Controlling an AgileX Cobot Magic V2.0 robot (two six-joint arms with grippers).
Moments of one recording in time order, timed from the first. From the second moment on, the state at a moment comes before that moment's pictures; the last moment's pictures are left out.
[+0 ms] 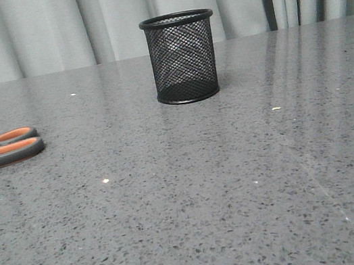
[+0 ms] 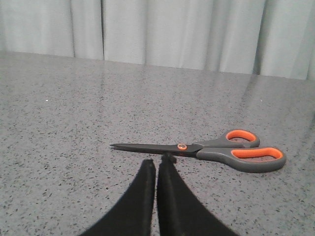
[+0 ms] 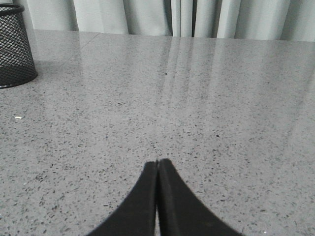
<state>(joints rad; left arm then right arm) -0.04 0.00 0.00 -0.03 0.14 -0.08 0.03 -0.01 0.01 -0.02 0.20 -0.03</state>
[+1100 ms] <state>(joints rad) -0.04 0.00 0.00 -0.07 0.14 -0.08 0.03 -0.01 0.01 0.01 0.14 -0.03</state>
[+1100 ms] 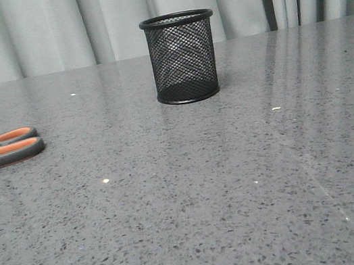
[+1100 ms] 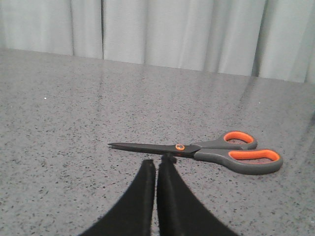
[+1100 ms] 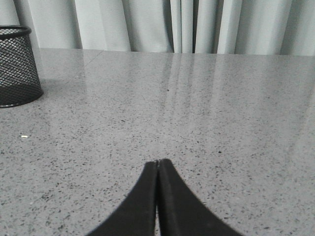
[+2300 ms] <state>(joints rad) -0.04 0.45 -0.74 -0.30 0.73 0.13 0.03 0.49 -0.64 0.33 0.59 -0.07</state>
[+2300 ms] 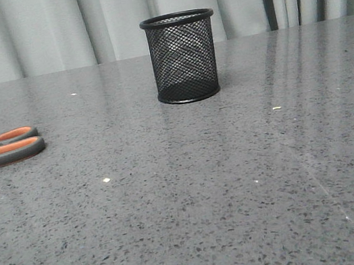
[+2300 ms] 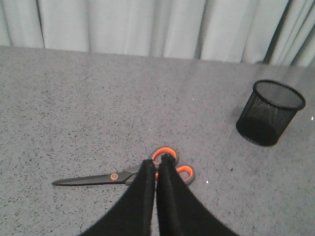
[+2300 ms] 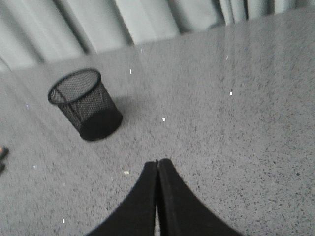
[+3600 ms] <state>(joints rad) -0.04 1.31 -1.29 -0.32 1.24 0.81 0.03 0.98 -1.08 0.38 1.03 -0.24</state>
